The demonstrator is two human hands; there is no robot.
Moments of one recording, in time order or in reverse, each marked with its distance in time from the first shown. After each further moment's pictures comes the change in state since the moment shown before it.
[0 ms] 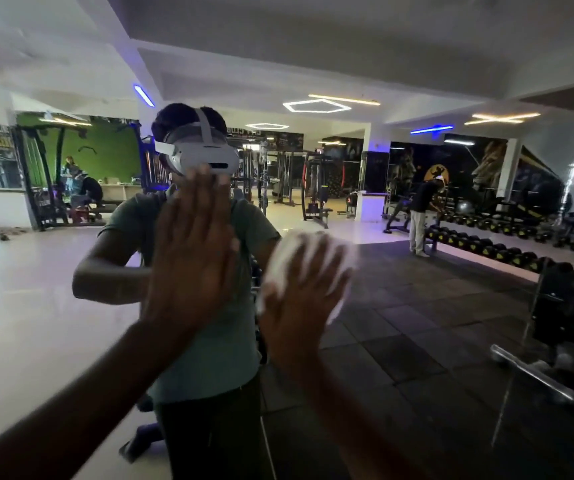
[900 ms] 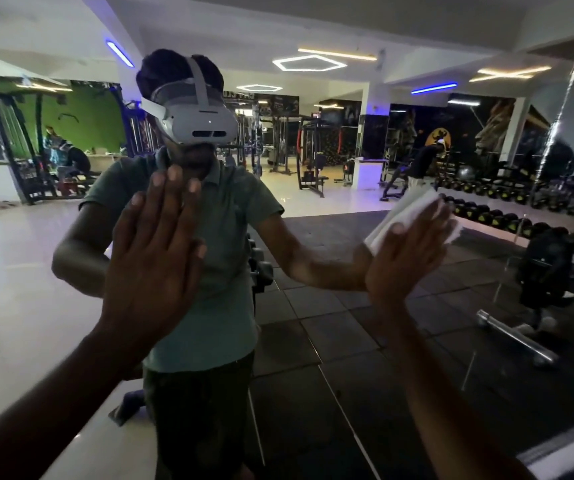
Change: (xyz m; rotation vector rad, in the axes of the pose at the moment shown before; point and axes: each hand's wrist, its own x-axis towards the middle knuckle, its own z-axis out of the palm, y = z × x) left_hand -0.026 0.077 0.055 0.085 -0.094 0.055; right_hand 0.063 0.262 -0.004 0.084 0.218 0.464
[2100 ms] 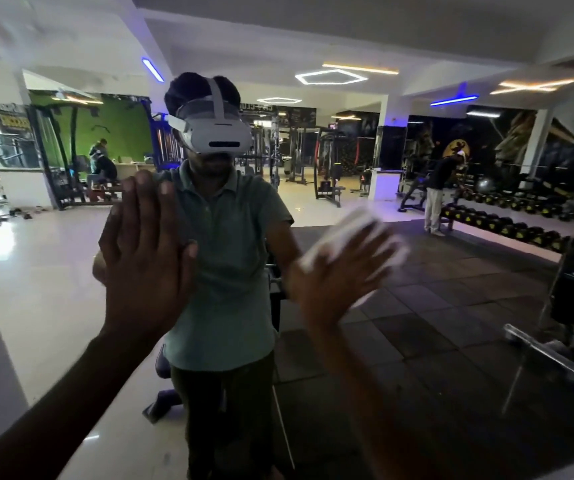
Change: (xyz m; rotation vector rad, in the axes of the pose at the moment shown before) left_hand -0.054 -0.123 -0.048 0.064 0.017 -0.189; right_hand -0.163 -0.189 0.002 -0.078 -0.052 0.014
